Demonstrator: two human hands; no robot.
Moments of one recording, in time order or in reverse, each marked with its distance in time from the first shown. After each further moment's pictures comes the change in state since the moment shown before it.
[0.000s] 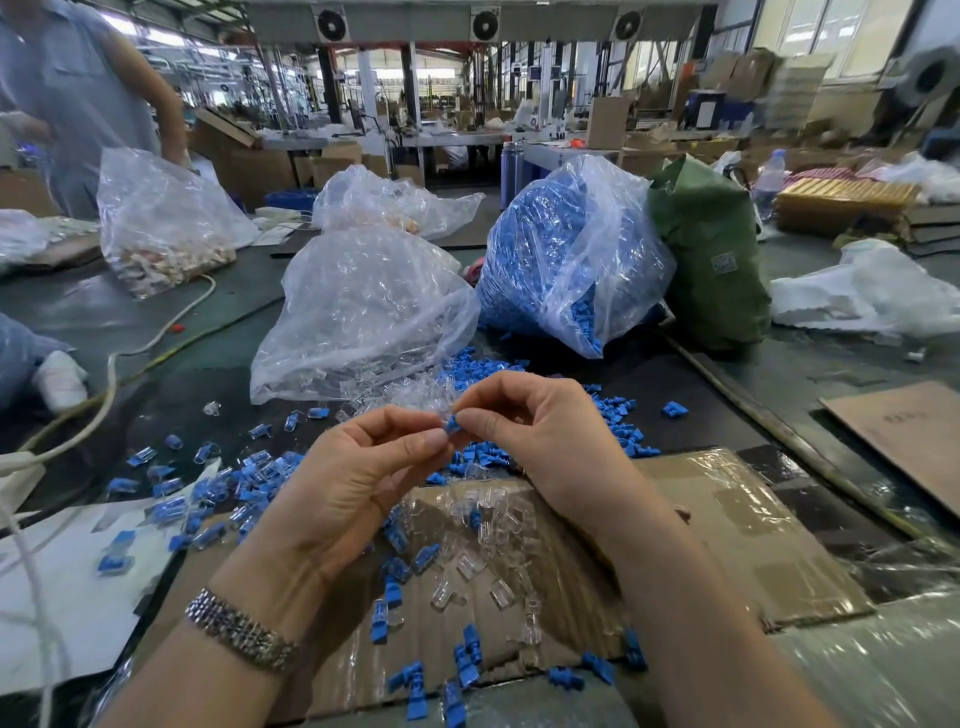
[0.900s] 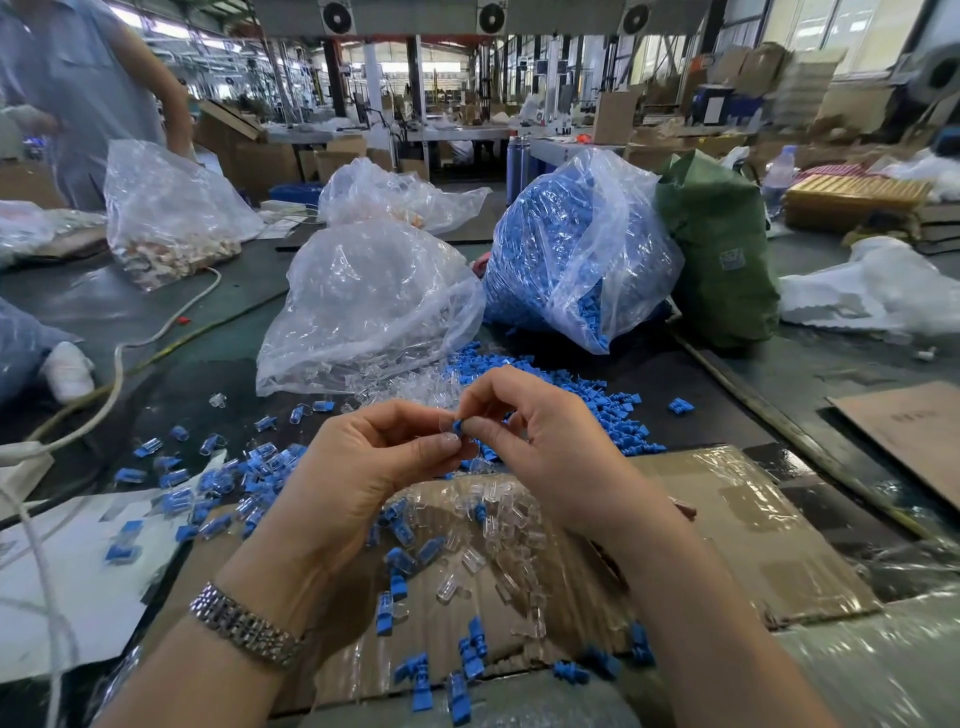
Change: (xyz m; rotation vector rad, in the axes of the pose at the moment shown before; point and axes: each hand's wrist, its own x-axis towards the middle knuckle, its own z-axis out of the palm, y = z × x) left_hand -0.010 -0.001 0.001 0.290 -0.018 0.145; right_hand -0.003 0.000 0.003 -0.307 -0.088 -0.136
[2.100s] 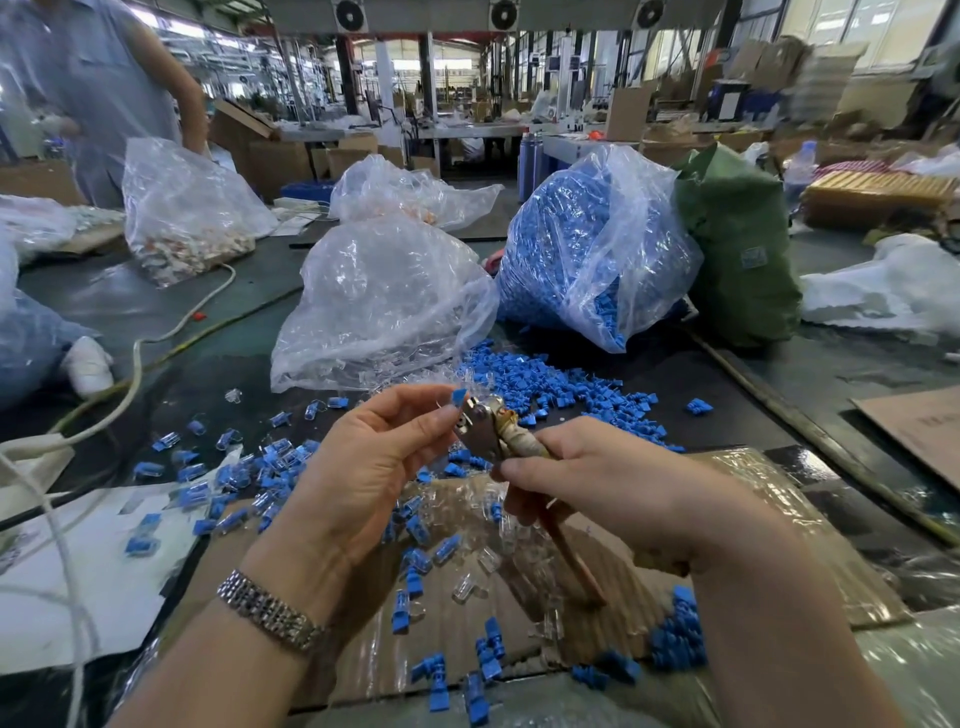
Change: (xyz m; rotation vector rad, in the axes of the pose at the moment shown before) left_hand 0.010 -0.001 -0.001 -0.178 0.102 -0.041; right_hand -0.011 -0.013 -0.019 0.048 -0.364 0.473
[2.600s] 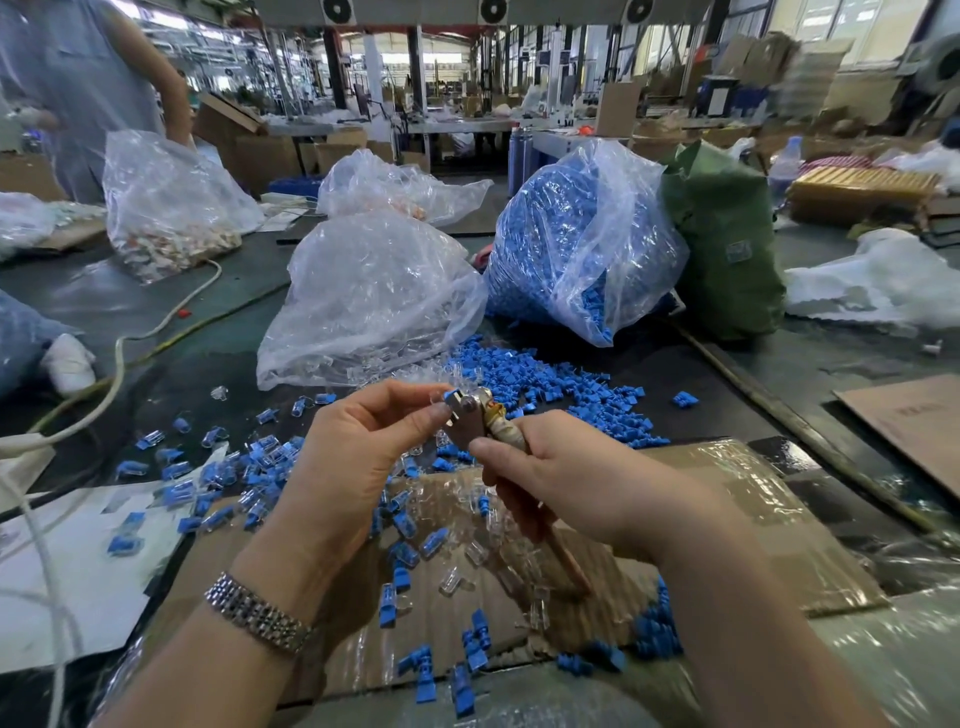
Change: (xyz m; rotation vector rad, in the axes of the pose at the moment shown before) left_hand -0.008 -0.001 0.004 0.322 0.018 0.187; right_hand 0.001 -0.004 0.008 -0.033 0.065 -0.024
